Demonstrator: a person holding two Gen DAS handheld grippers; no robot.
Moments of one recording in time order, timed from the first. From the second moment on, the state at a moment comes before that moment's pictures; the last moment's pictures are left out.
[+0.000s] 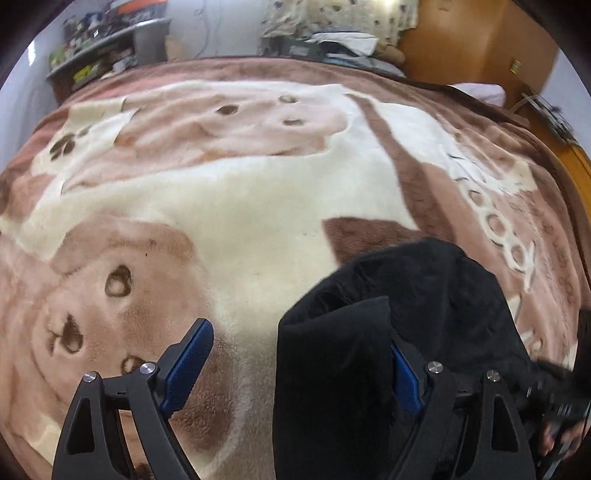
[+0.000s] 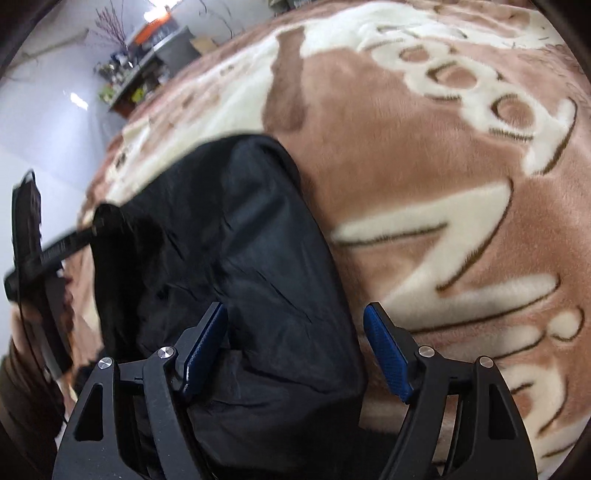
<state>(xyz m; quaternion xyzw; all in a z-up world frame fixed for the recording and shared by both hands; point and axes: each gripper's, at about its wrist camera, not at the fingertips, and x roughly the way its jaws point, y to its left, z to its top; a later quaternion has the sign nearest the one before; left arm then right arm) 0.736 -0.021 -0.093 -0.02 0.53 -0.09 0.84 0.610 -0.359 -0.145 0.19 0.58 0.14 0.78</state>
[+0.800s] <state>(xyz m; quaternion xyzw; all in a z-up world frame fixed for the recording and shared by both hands) 0.591 0.007 -0.001 -0.01 0.41 -0.16 0.90 0.513 -0.297 -0.038 -0.08 0.40 0.08 0.91</state>
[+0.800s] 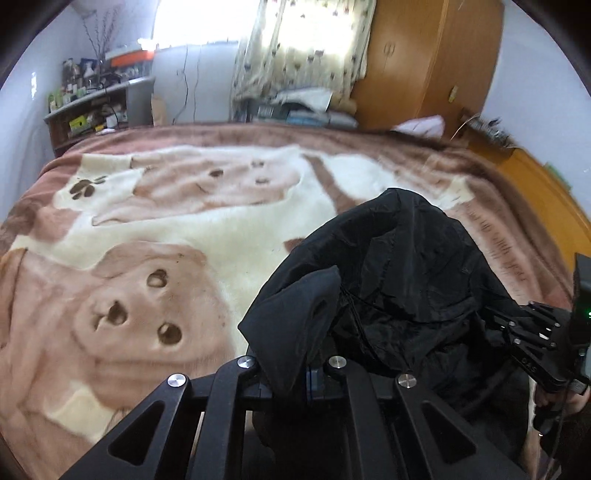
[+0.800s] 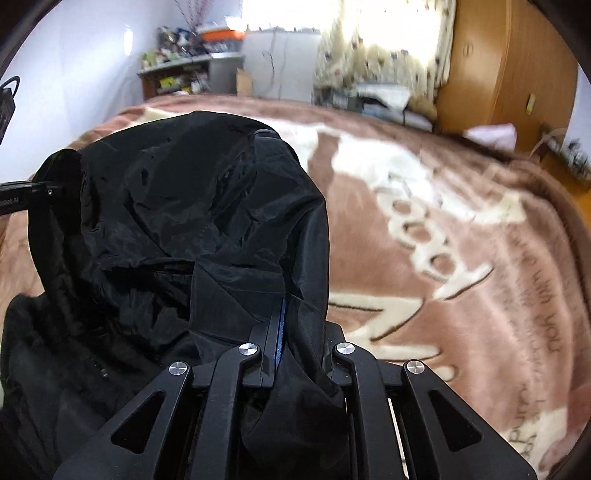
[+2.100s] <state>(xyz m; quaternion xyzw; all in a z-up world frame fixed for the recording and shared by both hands) 0.326 0.140 0.013 -0.17 0.40 -0.09 0.90 0.264 -0.332 -0.009 0.04 0.38 0.08 0.92</state>
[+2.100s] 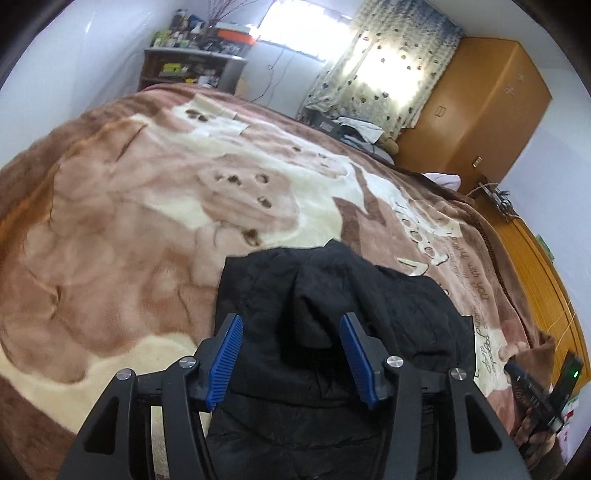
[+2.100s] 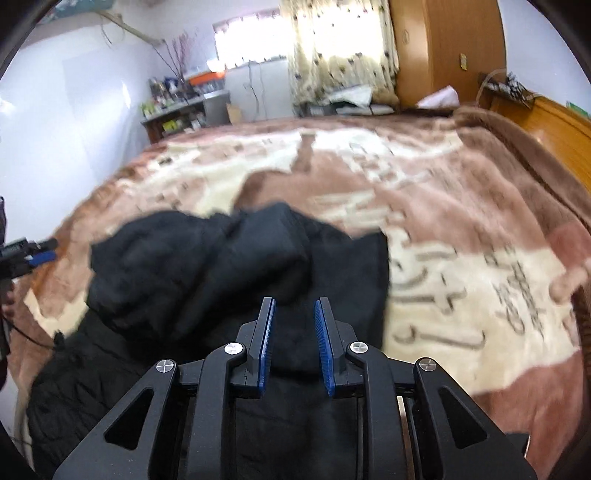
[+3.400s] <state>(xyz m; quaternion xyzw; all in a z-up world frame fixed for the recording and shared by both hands) 0.338 0.090 -0.040 -0.09 0.49 -0.11 0.86 0.282 -0.232 -0.059 0.00 0.45 0.12 0.88</state>
